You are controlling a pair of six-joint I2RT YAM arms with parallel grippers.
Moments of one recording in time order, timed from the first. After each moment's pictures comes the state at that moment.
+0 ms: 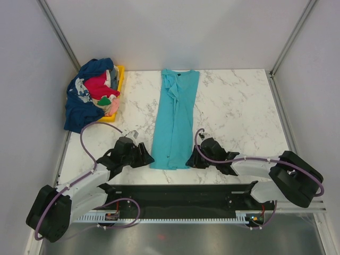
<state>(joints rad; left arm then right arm) -0.49 0.96 0.29 -0.12 0.19 -0.68 0.82 1.34 0.40 0.18 -0.10 0.86</state>
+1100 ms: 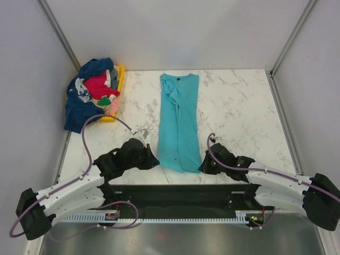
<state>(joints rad) -0.86 0.80 0.48 -0.40 0.00 -0.82 0.87 1.01 0.37 -0.22 0.04 0.93</state>
